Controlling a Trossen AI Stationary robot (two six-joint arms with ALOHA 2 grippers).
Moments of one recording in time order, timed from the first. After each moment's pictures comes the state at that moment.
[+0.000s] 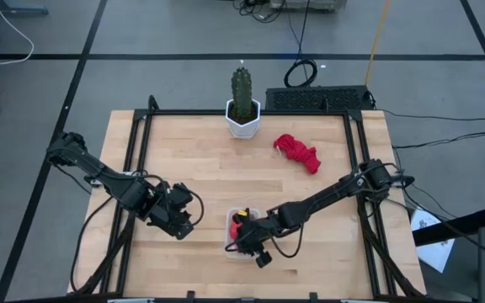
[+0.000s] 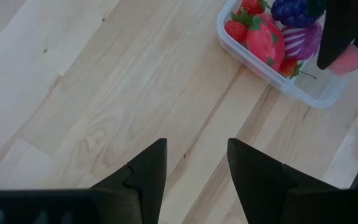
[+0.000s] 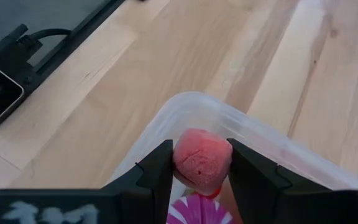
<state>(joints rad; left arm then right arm) -0.54 1.35 1.19 -1.10 -0.29 -1.11 0.38 1.99 1.35 -0.14 -0.06 -0.14</state>
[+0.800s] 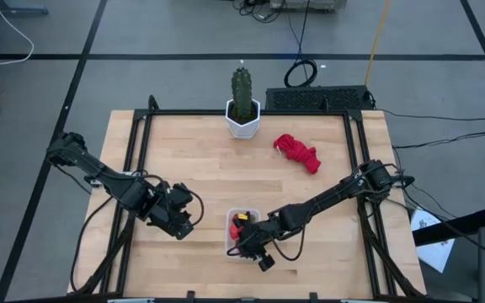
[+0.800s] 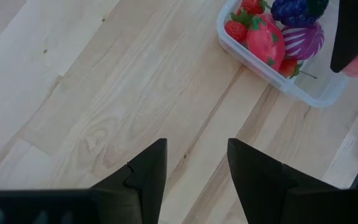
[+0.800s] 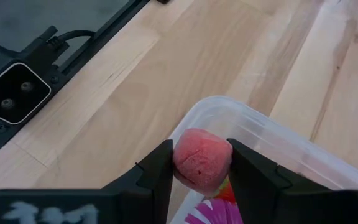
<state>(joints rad) -0.54 1.35 1.19 -1.10 -0.29 -1.11 0.39 1.99 1.35 -0.14 -0.09 -0.14</state>
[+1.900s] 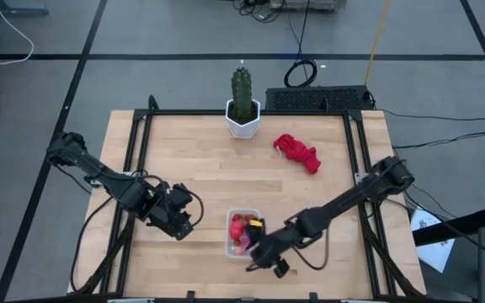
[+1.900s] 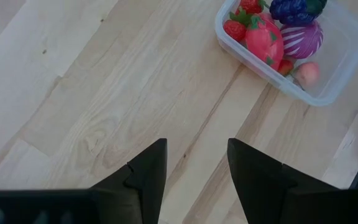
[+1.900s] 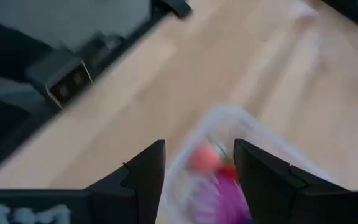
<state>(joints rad) -0.55 1.35 1.19 -1.10 -0.29 -1.11 0.49 1.86 1.35 -0.28 0.04 -0.21</state>
